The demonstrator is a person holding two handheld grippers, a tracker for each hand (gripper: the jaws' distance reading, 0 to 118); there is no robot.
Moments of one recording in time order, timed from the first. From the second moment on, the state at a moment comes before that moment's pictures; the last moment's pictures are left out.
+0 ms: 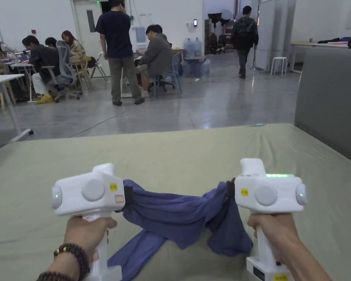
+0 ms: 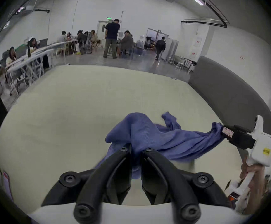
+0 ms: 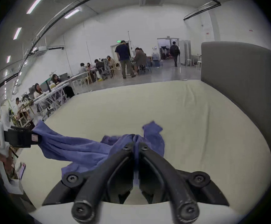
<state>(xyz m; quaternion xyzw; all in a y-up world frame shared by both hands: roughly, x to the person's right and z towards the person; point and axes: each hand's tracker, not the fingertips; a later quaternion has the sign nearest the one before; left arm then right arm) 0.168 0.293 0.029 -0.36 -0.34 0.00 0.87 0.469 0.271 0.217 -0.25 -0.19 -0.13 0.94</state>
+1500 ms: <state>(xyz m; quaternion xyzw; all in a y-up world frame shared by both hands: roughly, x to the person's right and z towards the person) 0.042 0.119 0.209 -0.55 -0.20 0.04 0.81 0.351 0.214 0.380 -0.39 -0.16 -0.06 0.91</state>
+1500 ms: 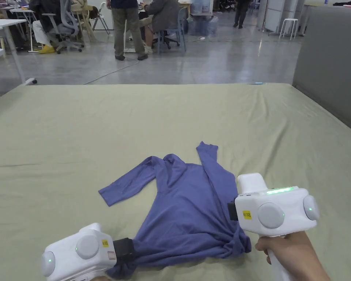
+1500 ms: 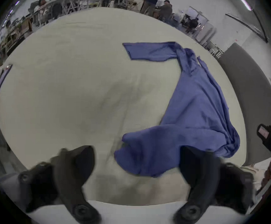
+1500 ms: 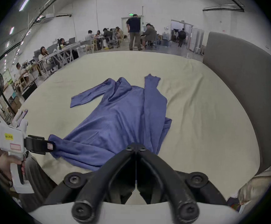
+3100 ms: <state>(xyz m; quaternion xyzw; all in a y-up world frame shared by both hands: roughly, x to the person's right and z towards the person) 0.153 0.496 -0.011 -0.21 -0.32 -0.05 0.92 0.531 0.529 0.135 -0.30 -0.22 0.07 0.93</state>
